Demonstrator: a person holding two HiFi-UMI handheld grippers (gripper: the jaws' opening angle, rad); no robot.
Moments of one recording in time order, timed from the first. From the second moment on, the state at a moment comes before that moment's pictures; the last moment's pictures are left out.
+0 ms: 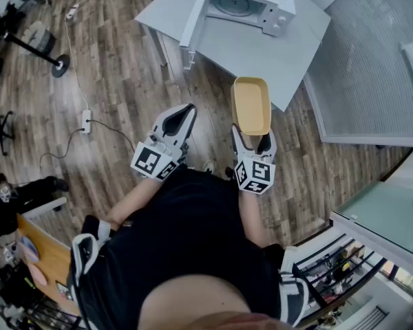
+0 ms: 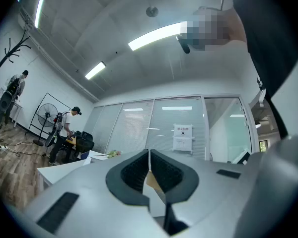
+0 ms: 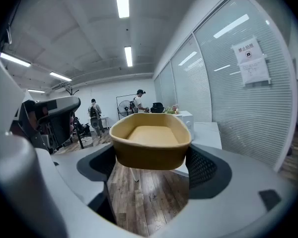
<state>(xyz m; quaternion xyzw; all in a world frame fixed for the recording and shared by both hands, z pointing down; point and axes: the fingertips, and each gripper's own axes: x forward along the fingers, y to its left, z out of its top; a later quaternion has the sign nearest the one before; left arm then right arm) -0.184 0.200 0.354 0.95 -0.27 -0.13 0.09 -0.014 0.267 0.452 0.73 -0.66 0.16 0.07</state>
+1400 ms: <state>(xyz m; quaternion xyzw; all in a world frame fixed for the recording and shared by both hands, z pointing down) -0.046 0.040 0.385 0.93 -0.31 -0.14 0.10 0.122 0.050 0.501 0.68 -0.71 0.17 0.09</state>
